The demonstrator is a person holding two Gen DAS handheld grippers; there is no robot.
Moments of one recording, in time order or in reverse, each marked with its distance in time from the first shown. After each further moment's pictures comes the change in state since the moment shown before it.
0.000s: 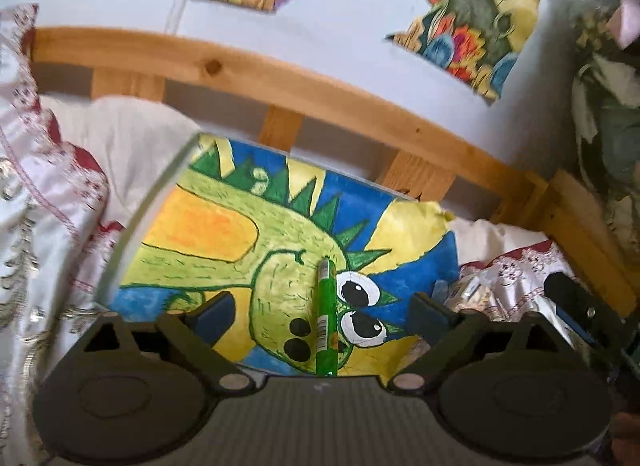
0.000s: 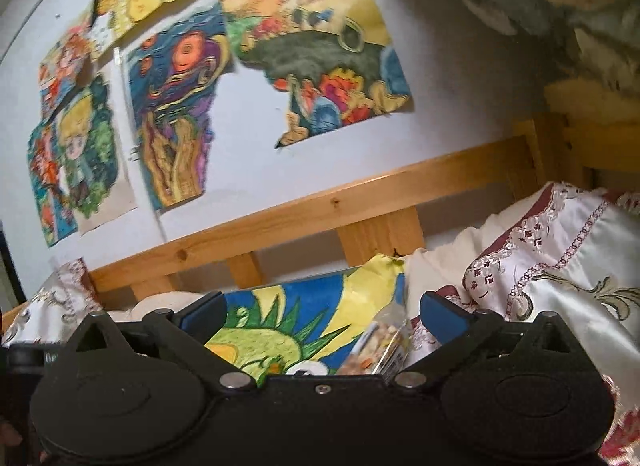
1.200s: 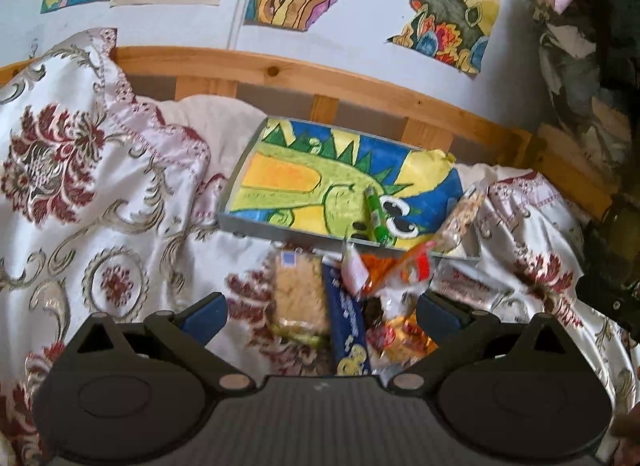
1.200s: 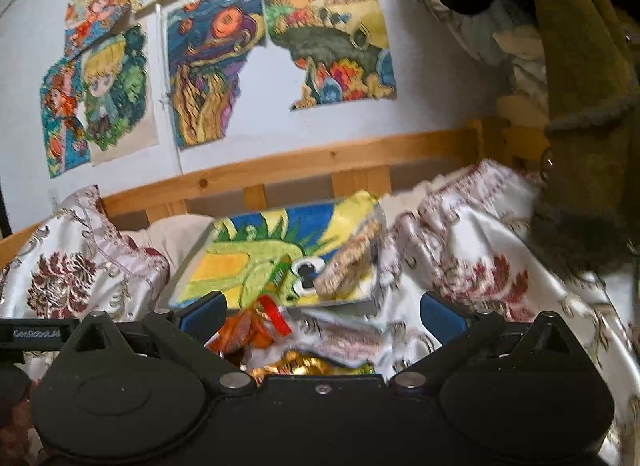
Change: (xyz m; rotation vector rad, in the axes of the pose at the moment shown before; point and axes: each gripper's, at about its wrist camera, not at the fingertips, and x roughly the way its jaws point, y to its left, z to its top) left arm -0.141 0.038 -0.100 0.105 -0.008 0.091; right arm -0.163 0.077 -0.066 -0.104 0.098 -0.168
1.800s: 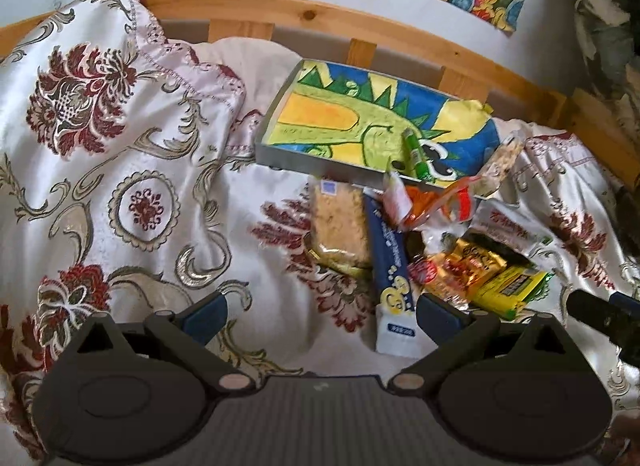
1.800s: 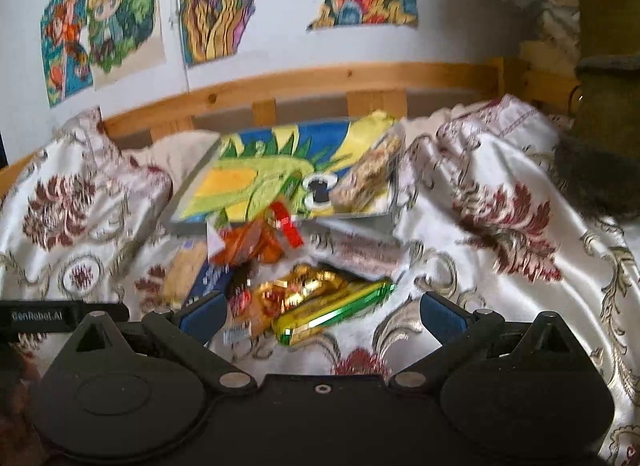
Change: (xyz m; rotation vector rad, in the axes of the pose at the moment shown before) left arm 0.009 0.014 -0.032 -0.032 0.129 0.085; right arm 0.019 0.023 -0.030 -0.075 0.226 0.002
